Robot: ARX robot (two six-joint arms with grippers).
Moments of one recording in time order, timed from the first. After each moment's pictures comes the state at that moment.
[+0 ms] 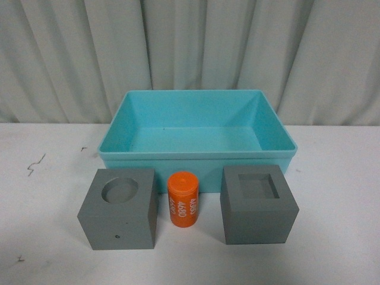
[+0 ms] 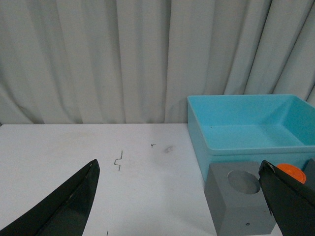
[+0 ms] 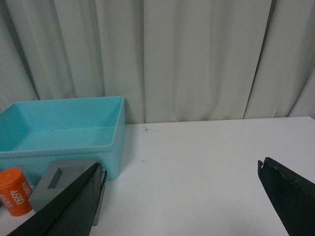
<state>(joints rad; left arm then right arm) 0.00 0.01 0.01 0.00 0.00 0.00 -0.01 0.00 0.01 0.00 0.00 0.00</state>
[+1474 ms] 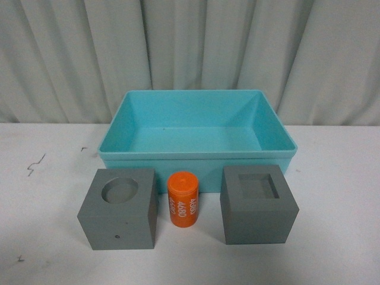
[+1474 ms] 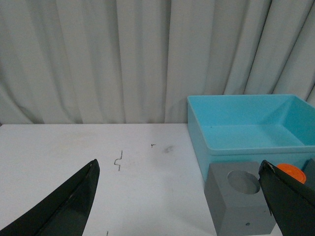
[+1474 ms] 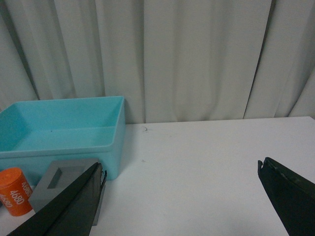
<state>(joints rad) 0.00 0.01 0.01 0.00 0.00 0.00 -0.01 0.00 0.01 0.00 0.00 0.00</state>
